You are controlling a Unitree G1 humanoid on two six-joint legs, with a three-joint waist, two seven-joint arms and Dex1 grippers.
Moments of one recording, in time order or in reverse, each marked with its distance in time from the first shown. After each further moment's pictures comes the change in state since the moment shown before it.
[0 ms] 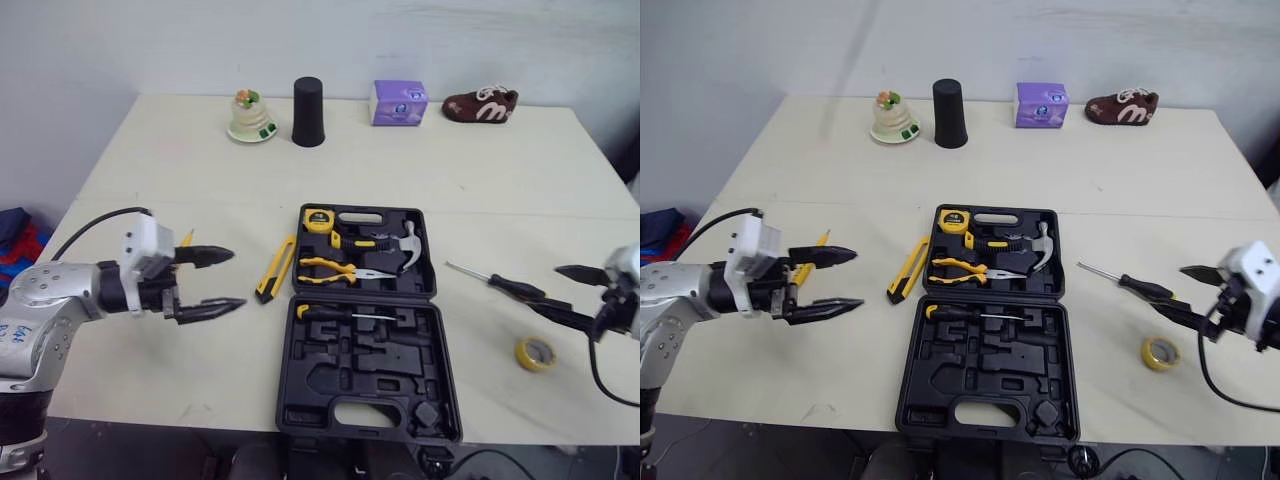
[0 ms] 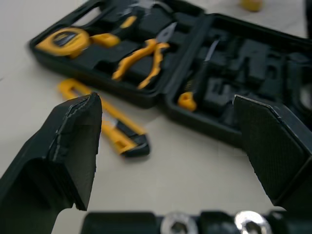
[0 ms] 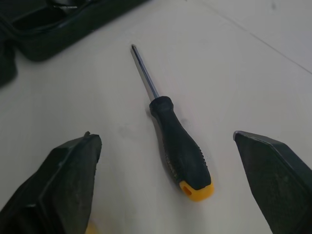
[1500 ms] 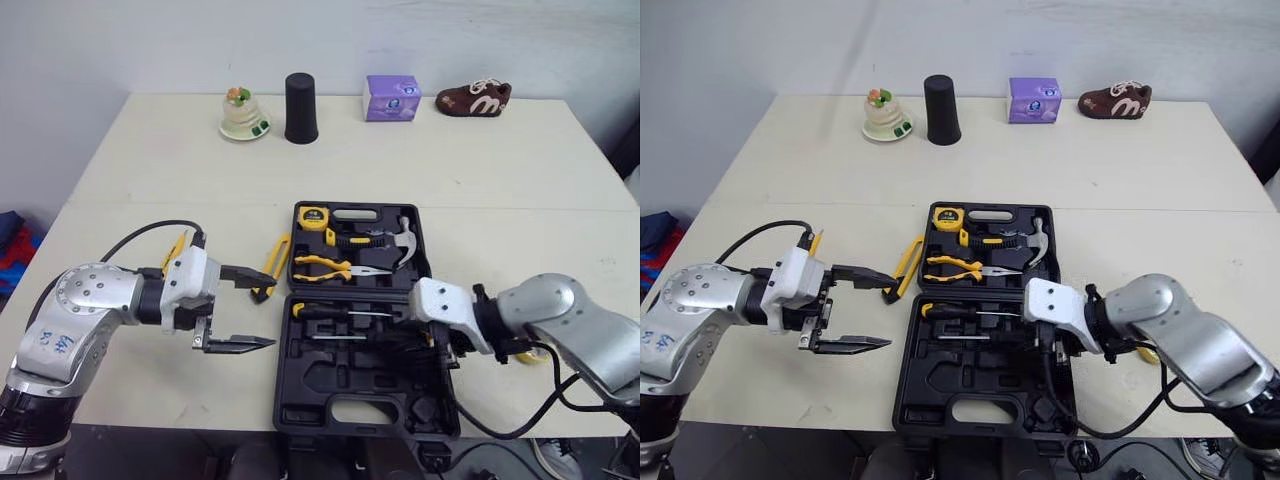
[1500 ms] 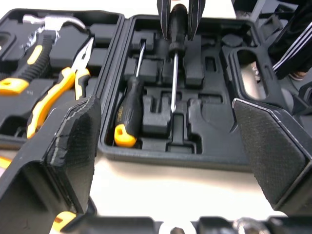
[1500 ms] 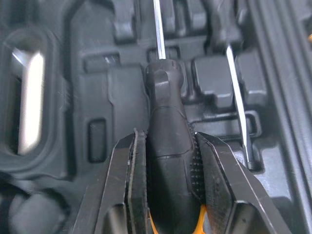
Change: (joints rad) left arm 0.011 -0.034 -0.107 -0.053 0.116 -0.166 -0.088; right arm -0.240 0.042 0.587 -0.926 -0.066 0.564 -0.093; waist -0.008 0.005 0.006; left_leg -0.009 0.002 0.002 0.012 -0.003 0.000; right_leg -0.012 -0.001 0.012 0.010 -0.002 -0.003
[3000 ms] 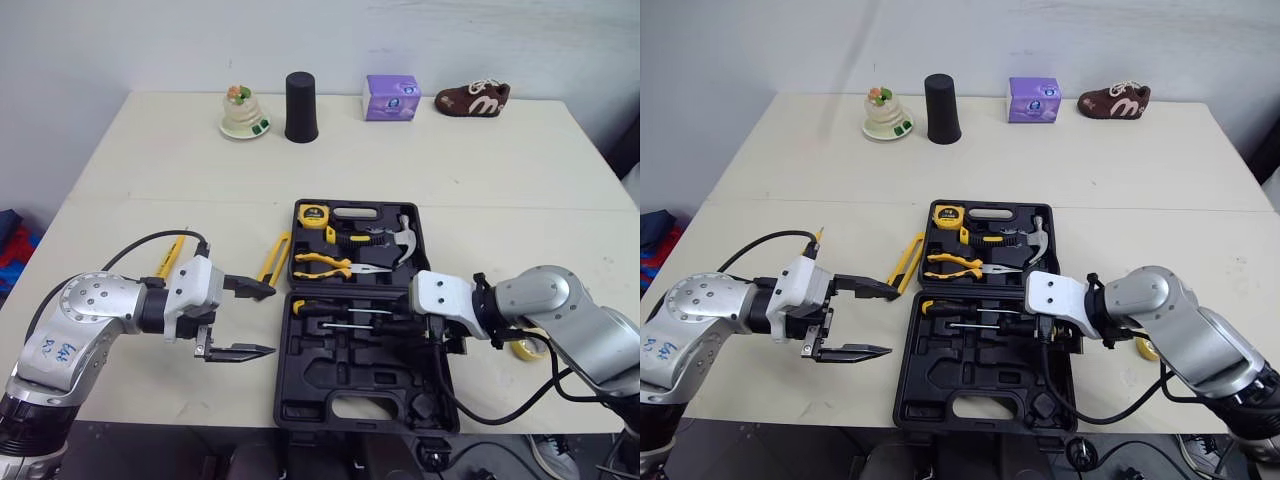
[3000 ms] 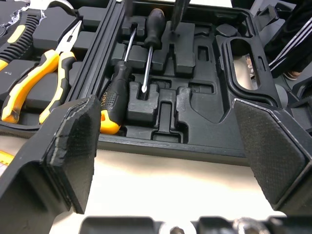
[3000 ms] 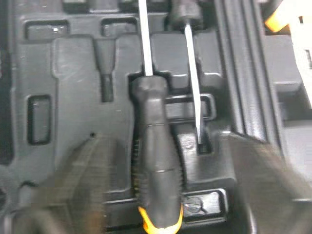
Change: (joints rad) left arm 0.037 0.008 -0.008 -0.028 0.006 0.028 0.020; right arm 0.011 0.030 -0.052 0.081 -0.086 -0.133 0.023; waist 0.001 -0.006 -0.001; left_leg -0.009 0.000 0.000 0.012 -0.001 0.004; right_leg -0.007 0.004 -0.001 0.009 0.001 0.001
